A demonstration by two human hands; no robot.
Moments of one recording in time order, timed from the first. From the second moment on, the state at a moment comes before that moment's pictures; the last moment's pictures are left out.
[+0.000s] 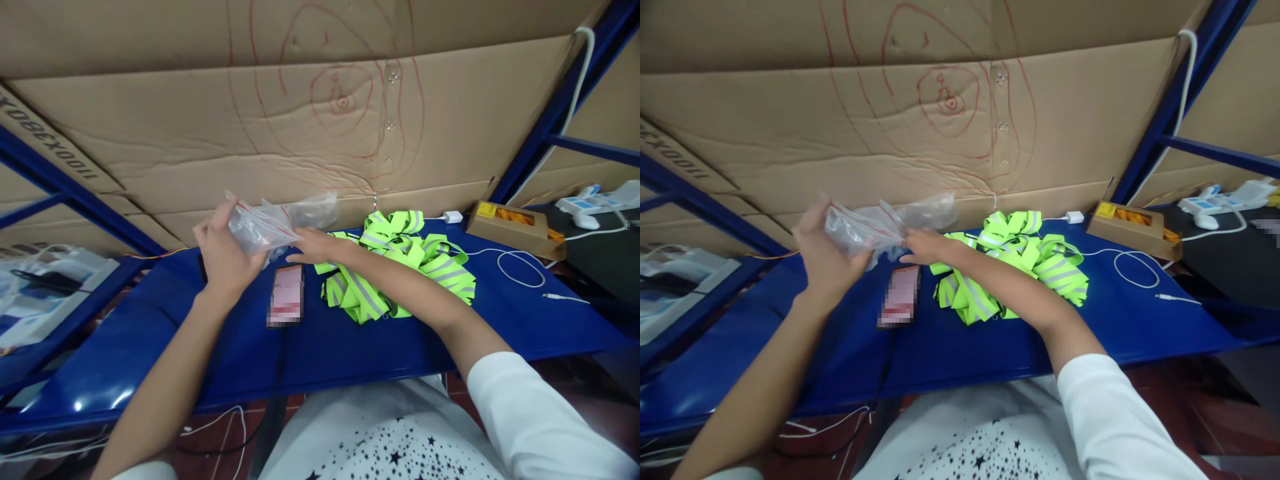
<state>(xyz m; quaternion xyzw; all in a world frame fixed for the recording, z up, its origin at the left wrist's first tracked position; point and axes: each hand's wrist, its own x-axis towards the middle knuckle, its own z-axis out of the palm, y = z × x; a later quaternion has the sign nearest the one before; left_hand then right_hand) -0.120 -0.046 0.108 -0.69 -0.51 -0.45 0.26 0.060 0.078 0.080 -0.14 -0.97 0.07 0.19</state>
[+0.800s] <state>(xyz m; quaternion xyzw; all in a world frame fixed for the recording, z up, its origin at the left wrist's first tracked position) -0.138 0.043 0.067 -0.76 -0.64 -0.07 0.05 0.145 -0.012 0.057 -0.11 -0.98 -0.07 0.15</state>
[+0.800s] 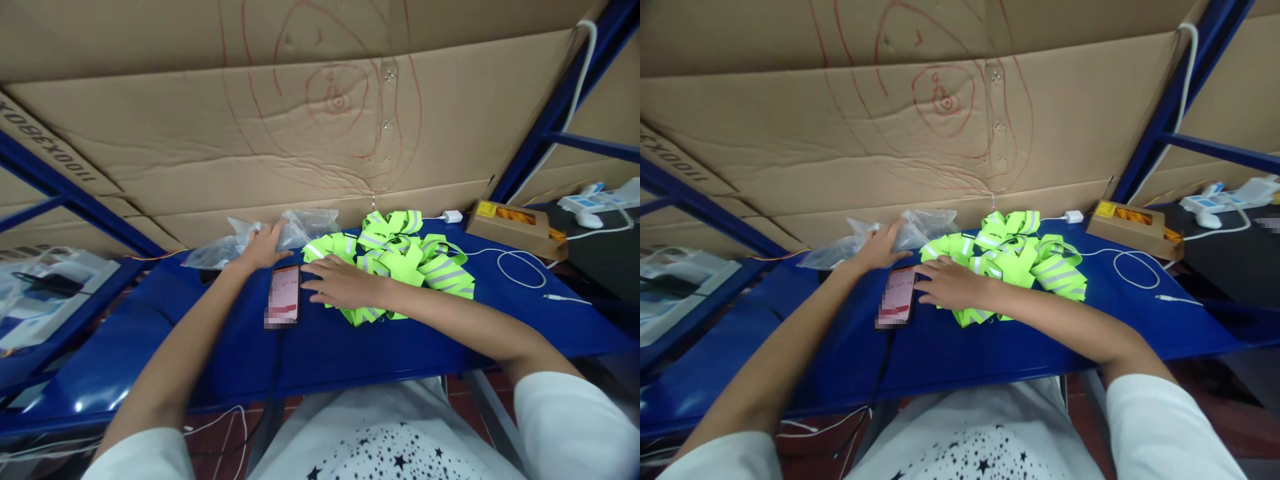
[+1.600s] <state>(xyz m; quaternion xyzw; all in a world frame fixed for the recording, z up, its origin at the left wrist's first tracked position) -0.149 0.007 0.056 -0.74 -0.64 -0.14 0.12 0.240 -0.018 0.027 -0.18 -0.96 -0.01 0.20</state>
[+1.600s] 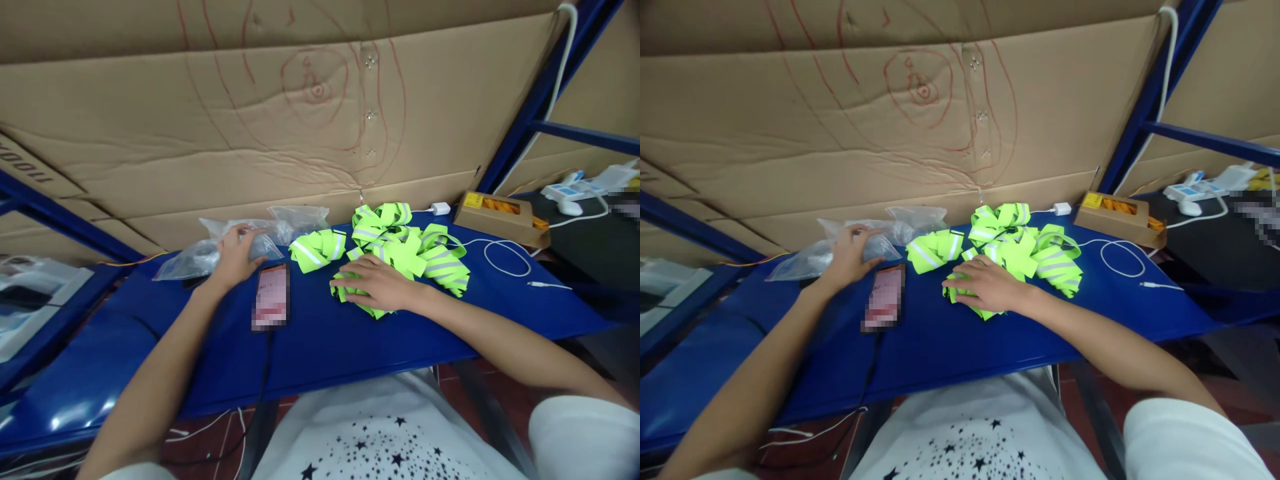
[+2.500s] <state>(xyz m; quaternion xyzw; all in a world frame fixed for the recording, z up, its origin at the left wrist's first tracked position) -0.123 -0.008 0.039 -0.76 -0.56 -0.24 0.23 0.244 -0.024 0.040 -0.19 -0.97 -0.02 0.17</state>
